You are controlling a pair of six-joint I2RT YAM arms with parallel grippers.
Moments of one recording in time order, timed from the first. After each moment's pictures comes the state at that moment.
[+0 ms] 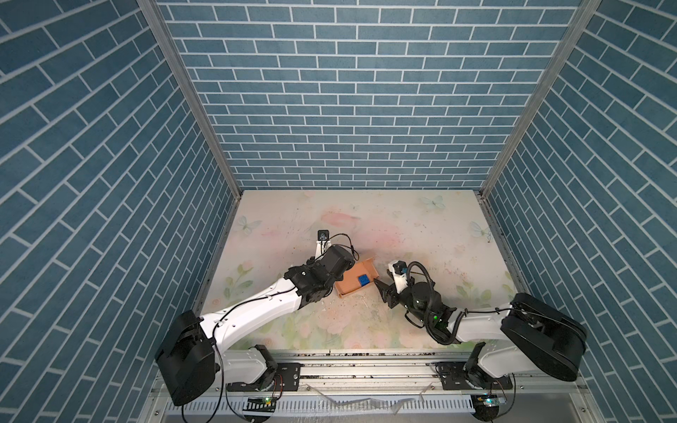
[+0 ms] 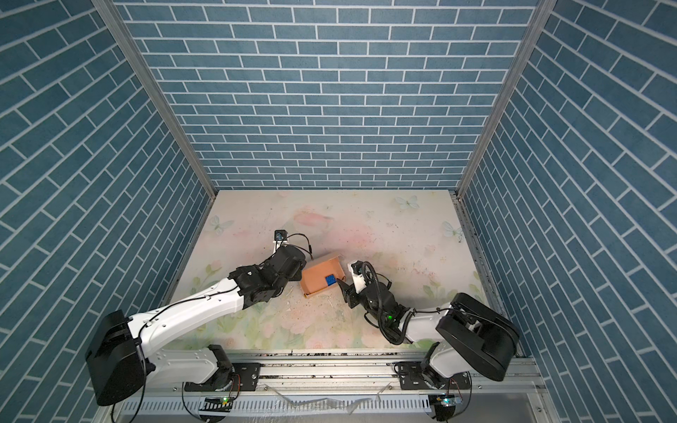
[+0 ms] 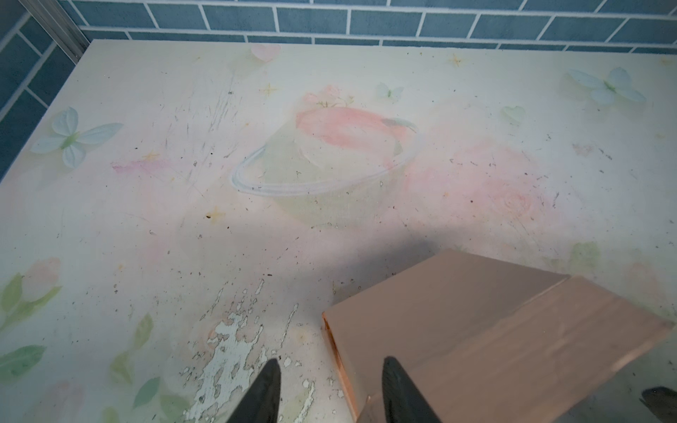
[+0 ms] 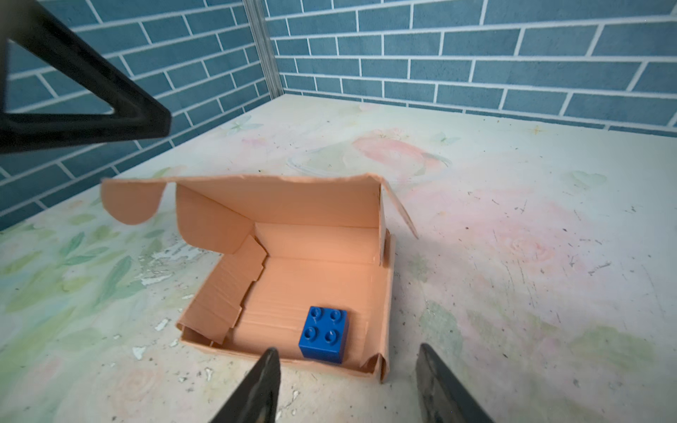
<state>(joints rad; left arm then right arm) -0.82 1.28 0.92 -0.50 -0.58 -0.65 0.94 1.36 0.27 0.85 0.17 0.18</state>
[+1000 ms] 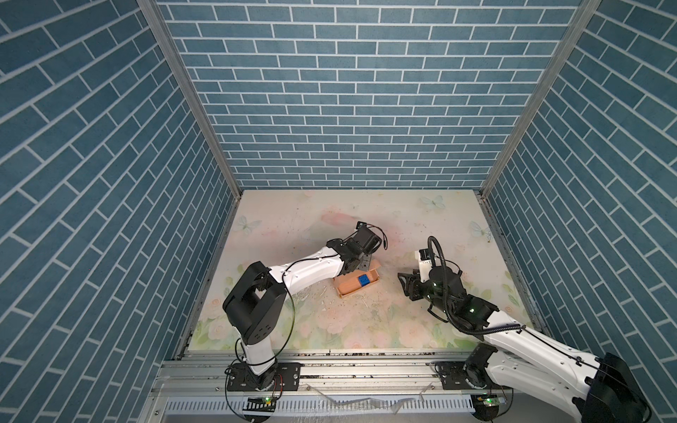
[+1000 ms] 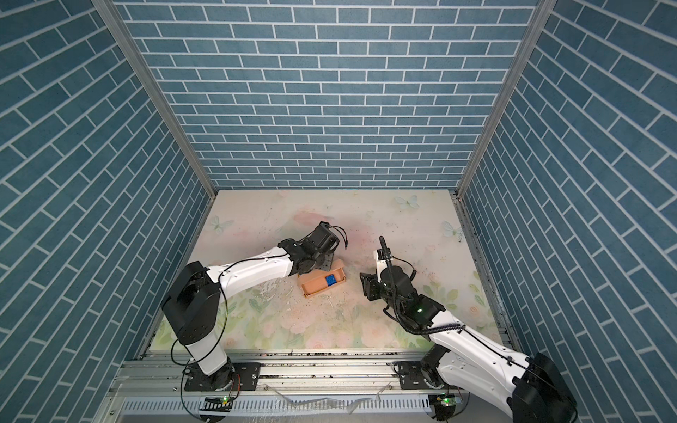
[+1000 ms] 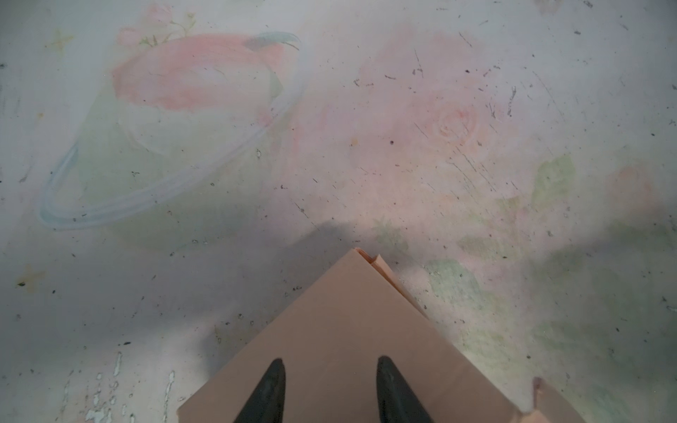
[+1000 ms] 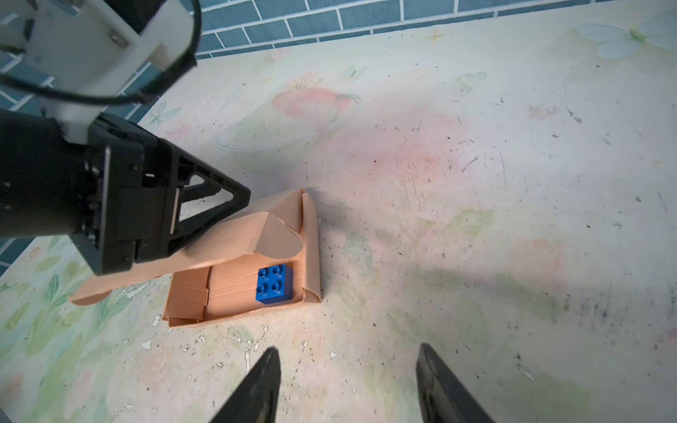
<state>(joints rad) -0.81 1.76 1.26 -0.51 -0.31 -0.46 0.78 0.91 0.46 -0.08 0.14 0.43</state>
